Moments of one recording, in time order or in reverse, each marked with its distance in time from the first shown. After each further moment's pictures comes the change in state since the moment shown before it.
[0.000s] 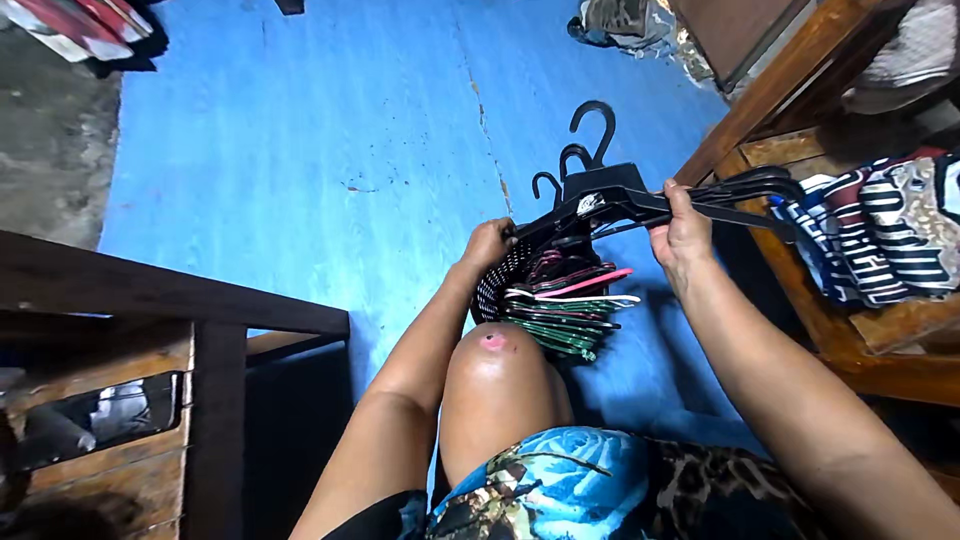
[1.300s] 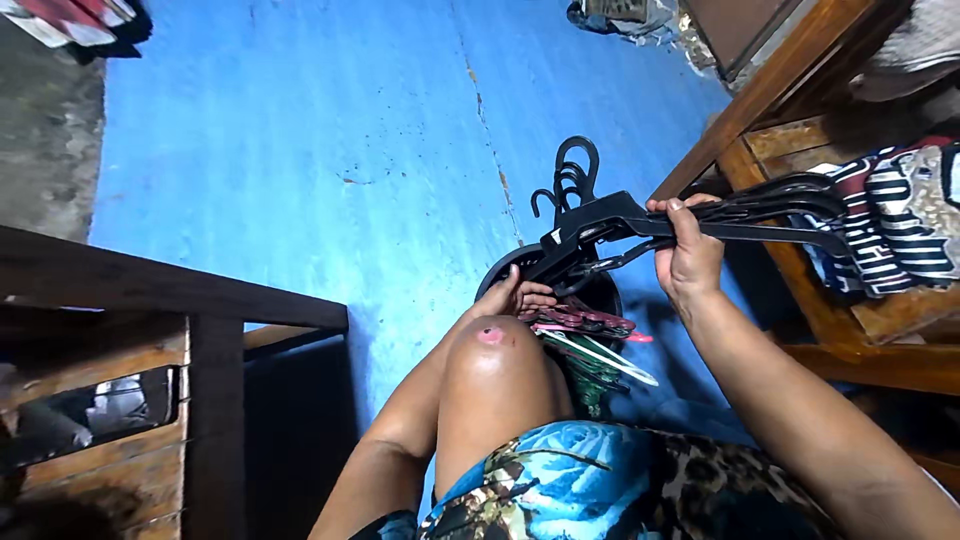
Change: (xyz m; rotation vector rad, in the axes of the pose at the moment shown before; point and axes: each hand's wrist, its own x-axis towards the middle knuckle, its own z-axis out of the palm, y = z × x) left_hand -0.094 -0.004 0.079 -1.237 -0.466 -0.082; right_hand -0.049 -0.002 -0.018 -0.027 -0.247 -0.260
